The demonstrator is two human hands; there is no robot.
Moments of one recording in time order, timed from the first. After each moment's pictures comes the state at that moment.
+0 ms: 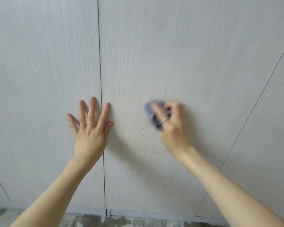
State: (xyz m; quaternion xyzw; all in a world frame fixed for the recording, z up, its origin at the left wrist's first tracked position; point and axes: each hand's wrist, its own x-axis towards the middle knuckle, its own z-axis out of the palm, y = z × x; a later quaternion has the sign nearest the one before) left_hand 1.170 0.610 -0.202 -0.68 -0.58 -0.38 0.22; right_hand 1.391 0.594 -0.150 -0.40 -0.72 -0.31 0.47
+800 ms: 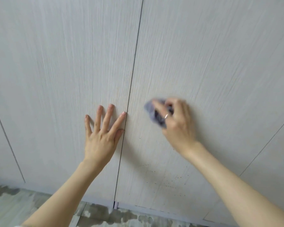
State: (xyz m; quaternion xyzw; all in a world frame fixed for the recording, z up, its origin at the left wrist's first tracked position) left_hand 1.133 0.612 -0.247 -0.69 -0.58 -0.35 0.25; right_hand 1.341 0.602 -0.144 -0.34 -0.77 -0.34 0.43
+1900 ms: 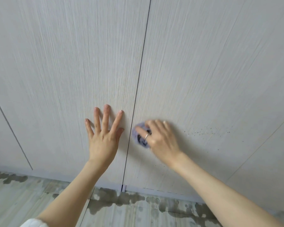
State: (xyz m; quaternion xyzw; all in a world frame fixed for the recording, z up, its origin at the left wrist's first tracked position) left_hand 1.120 0.604 -0.301 -0.69 -0.59 -0.38 0.17; right_hand 1.302 0.593 -0.238 -0.32 -0.82 -0.37 0.30
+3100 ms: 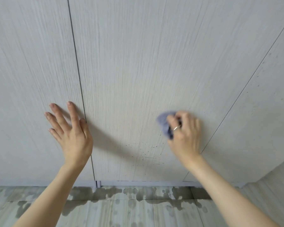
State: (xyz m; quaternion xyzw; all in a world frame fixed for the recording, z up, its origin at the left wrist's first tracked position) left_hand 1.185 0.605 -0.306 -0.56 -0.64 -0.52 0.00; right_hand 1.452 0.573 -0.260 -0.47 -0.69 -0.38 0.39
